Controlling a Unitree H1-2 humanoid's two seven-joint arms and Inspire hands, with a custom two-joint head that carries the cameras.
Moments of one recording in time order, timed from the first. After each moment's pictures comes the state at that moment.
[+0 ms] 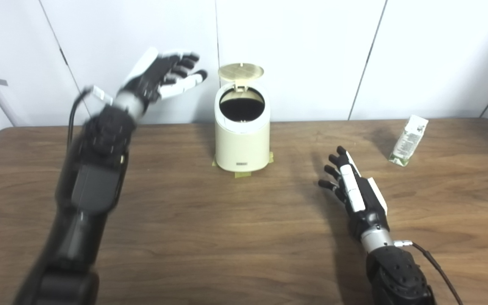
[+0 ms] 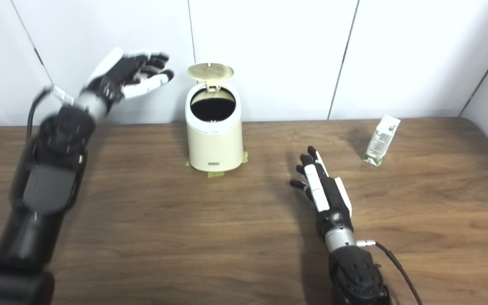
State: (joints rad) left arm -0.66 0.24 -0.01 0.10 0.35 0.38 -0.31; right arm -0.09 -0.04 -0.03 -0.18 0.01 0.31 -0.03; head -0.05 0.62
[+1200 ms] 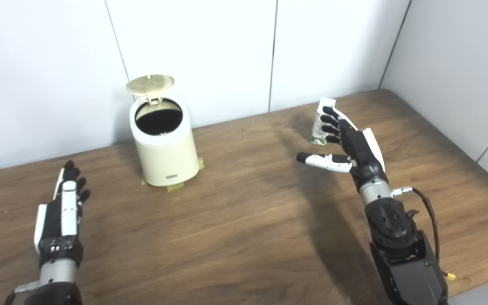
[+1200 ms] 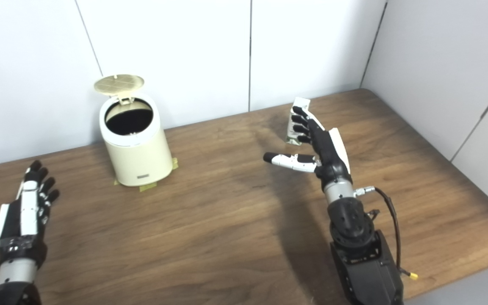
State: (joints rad) left arm -0.19 0.04 0.07 -0.10 0.03 0.26 -0.03; right arm -0.08 -0.24 -0.18 -0.31 -0.24 0.37 -0.10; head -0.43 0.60
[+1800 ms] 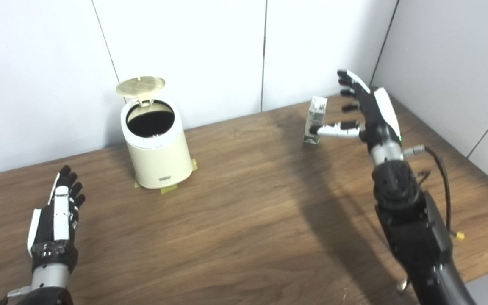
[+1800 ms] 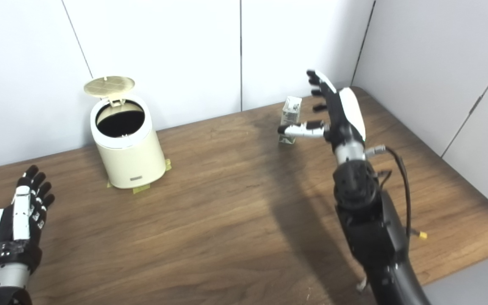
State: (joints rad) left arm -0.20 0.07 0.06 -0.08 -0.03 0.26 -0.05; right arm -0.25 -0.38 -0.18 -0.26 -0.41 0.45 -0.09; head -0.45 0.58
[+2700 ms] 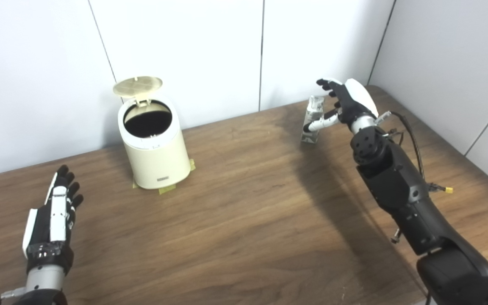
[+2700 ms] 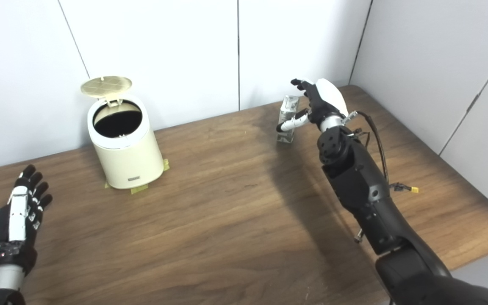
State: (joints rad) left arm -0.20 0.09 0.04 -0.11 -0.03 0.28 -0.05; right arm -0.47 -0.51 0.00 0.23 -0.49 0.43 -0.04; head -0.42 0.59
